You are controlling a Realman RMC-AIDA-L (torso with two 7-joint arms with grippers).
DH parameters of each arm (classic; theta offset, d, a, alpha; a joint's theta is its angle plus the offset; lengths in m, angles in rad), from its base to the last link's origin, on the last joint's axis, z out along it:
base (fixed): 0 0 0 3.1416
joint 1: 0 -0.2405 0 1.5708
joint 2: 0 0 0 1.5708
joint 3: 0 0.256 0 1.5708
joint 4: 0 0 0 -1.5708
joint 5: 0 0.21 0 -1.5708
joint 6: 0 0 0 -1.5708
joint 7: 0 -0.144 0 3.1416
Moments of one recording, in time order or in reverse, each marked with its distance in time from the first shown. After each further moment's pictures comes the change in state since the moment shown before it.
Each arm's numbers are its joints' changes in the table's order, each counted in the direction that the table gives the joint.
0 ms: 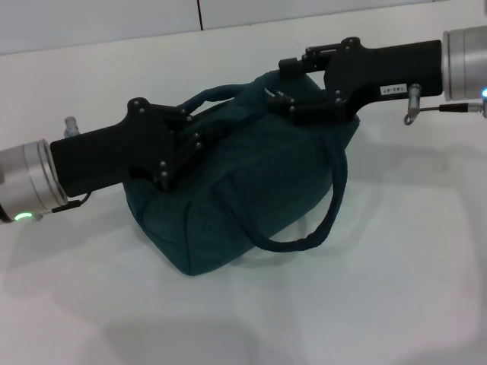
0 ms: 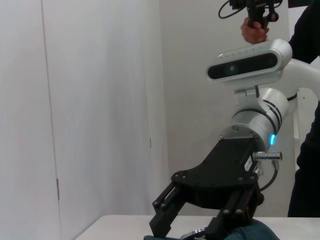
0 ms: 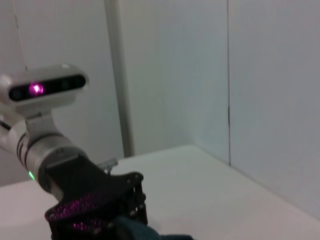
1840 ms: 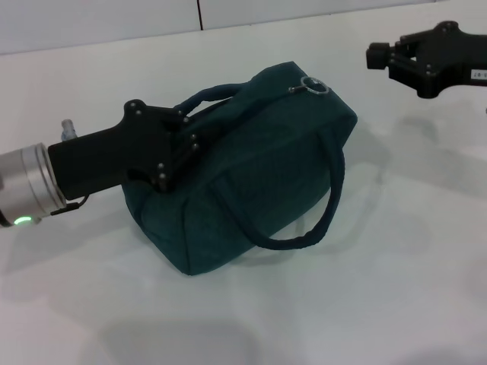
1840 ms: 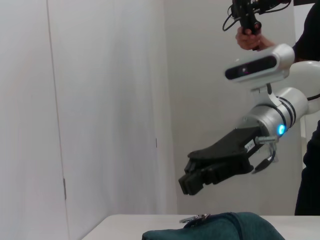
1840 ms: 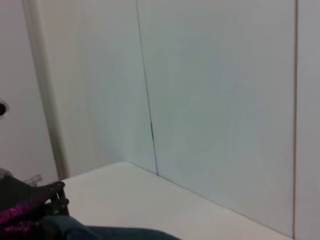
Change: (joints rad) left arm -0.015 -0.002 0.000 -0.004 -0.011 -0.007 -0.025; right arm 0.122 0.005 0.244 0.022 0.000 -0.065 0.011
